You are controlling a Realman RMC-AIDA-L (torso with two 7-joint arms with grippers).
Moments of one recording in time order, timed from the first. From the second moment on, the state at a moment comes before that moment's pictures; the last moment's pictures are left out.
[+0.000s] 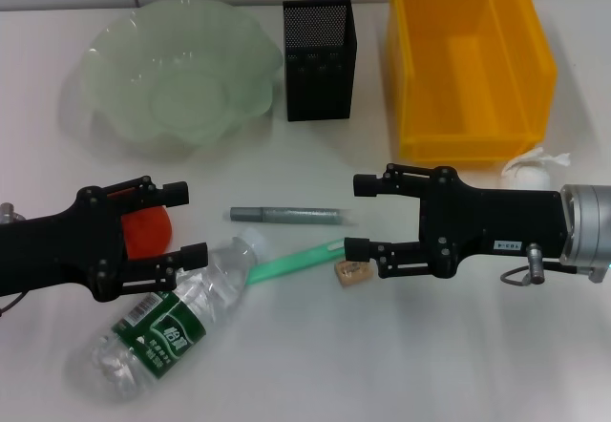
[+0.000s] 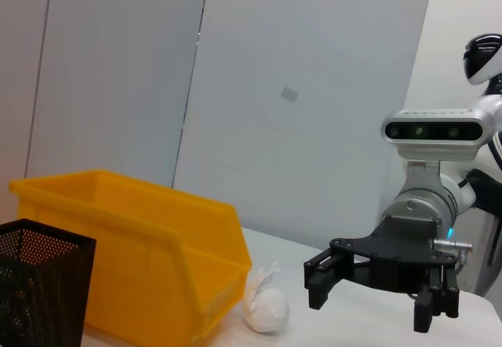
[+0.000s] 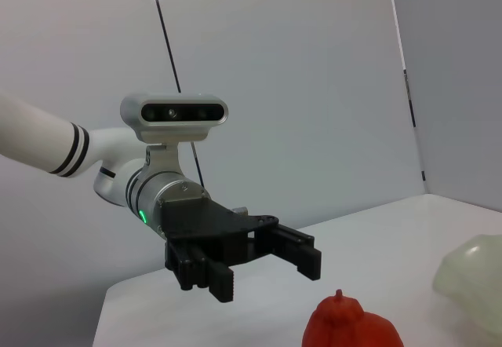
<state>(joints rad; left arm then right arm) -0.42 -2.00 0.53 0.50 2.05 1.84 -1.09 0.58 2.08 -0.74 -0.37 -1.91 -1.65 1.06</state>
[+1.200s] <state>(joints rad) -0.42 -1.98 0.50 0.54 2.04 1.80 -1.11 0.58 2.08 -0.73 -0.37 -1.91 -1.65 1.06</state>
